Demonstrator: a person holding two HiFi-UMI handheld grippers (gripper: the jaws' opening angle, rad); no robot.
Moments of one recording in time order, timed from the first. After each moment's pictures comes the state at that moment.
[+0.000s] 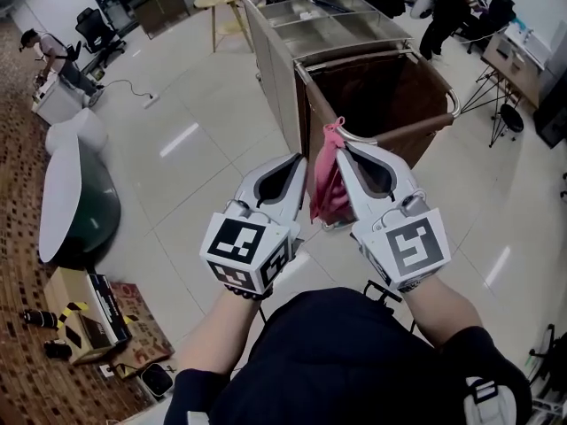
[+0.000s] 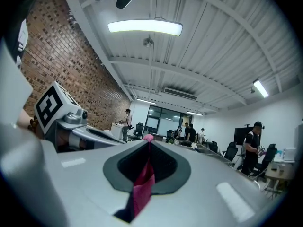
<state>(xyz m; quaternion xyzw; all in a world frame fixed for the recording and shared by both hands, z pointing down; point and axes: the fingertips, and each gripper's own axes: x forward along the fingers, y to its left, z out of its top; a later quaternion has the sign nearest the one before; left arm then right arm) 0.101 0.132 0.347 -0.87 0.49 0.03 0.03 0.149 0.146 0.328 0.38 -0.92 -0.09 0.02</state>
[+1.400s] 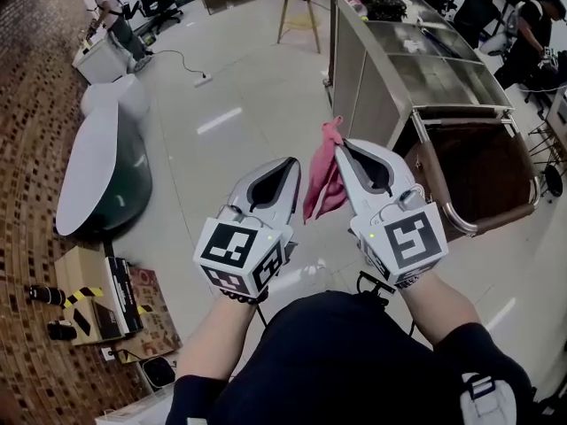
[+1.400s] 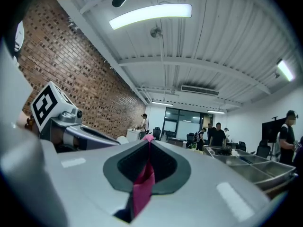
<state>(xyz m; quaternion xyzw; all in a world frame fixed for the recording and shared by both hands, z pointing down) -0.140 0.030 0.380 -0.81 0.58 0.04 0.02 -0.087 0.020 0.356 0.28 -0.96 -0.08 0.01</state>
